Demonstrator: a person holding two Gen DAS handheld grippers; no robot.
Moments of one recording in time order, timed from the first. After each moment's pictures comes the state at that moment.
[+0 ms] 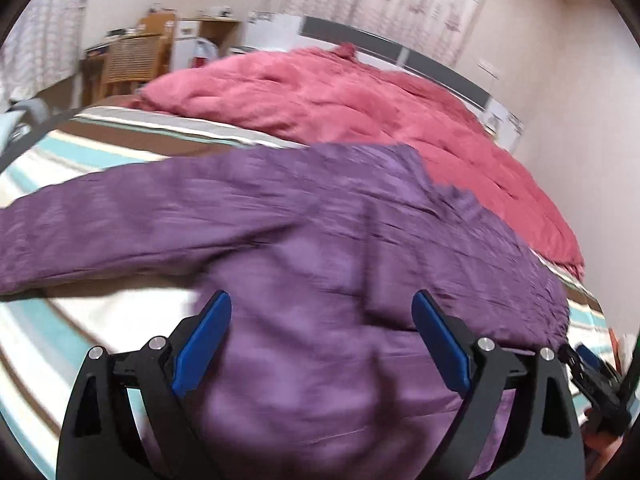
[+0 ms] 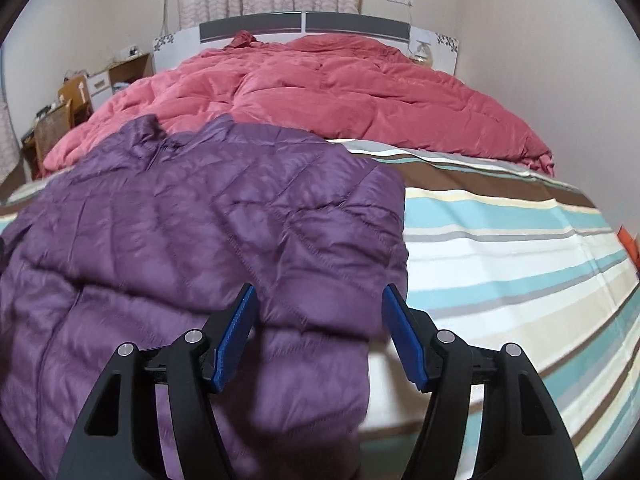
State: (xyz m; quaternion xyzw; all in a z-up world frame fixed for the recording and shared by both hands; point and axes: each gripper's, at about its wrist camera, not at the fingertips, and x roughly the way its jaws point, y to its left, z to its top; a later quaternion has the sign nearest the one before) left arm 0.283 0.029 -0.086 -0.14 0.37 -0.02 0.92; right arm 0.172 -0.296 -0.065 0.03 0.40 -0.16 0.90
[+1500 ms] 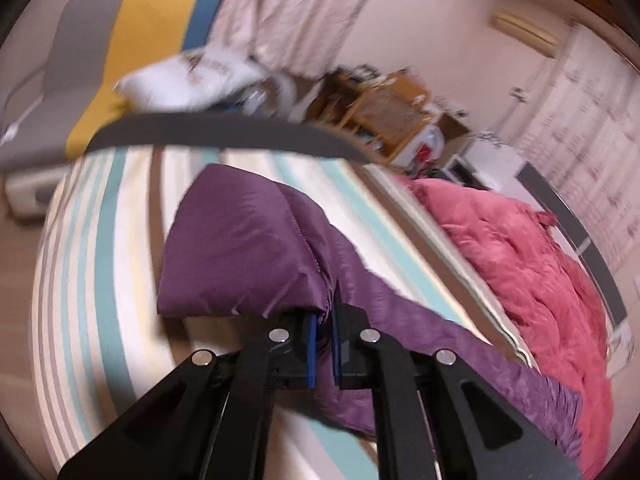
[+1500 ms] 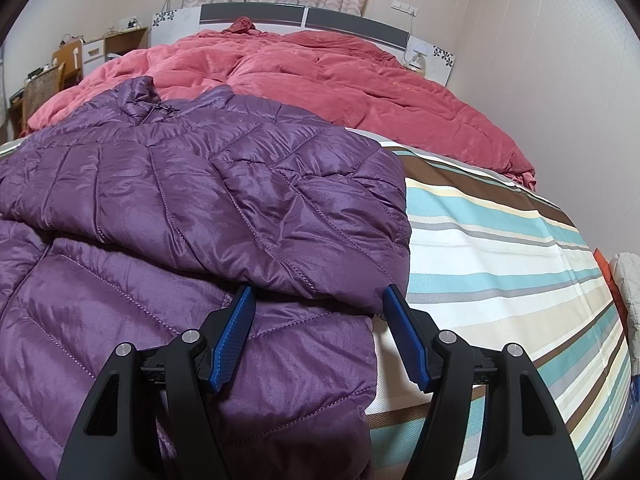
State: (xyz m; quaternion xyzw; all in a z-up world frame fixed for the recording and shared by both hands) left arm 0.261 0.282 -0.110 -0.31 0.23 0.32 0.87; right arm 0.175 -0.279 -0.085 -0.03 0.41 -0.19 0.89
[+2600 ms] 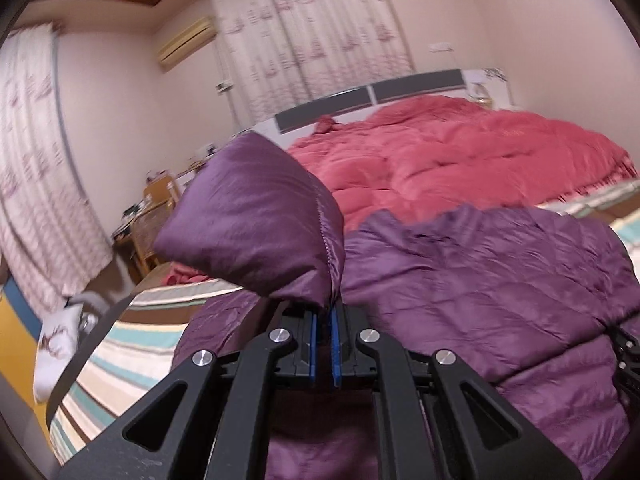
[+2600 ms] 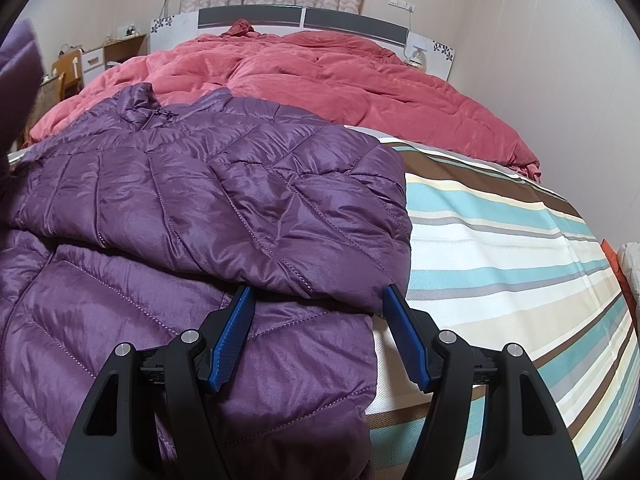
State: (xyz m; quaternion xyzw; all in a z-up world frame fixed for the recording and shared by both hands) left arm 0.278 -0.096 -0.034 0.17 0.22 0.03 0.96; right arm 0.176 -0.283 -0.086 -0.01 0.41 -0.19 0.89
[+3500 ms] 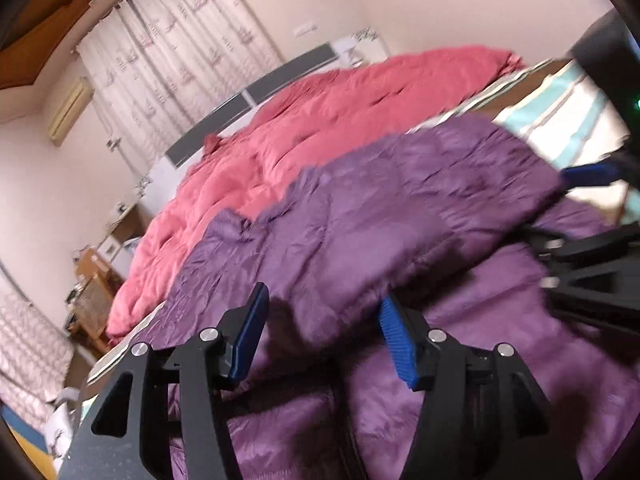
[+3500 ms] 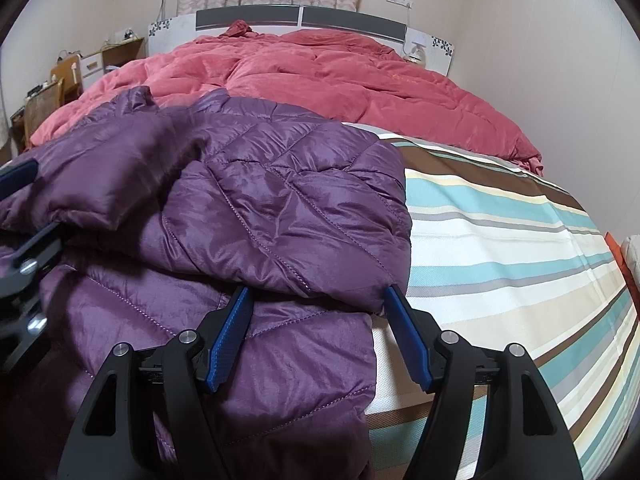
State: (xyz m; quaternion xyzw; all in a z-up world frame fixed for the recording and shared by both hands) left arm 0.213 -0.199 -0.072 0.30 0.24 -0.15 0.91; right arm 0.175 -0.286 -0.086 0.00 0.41 -0.19 0.89
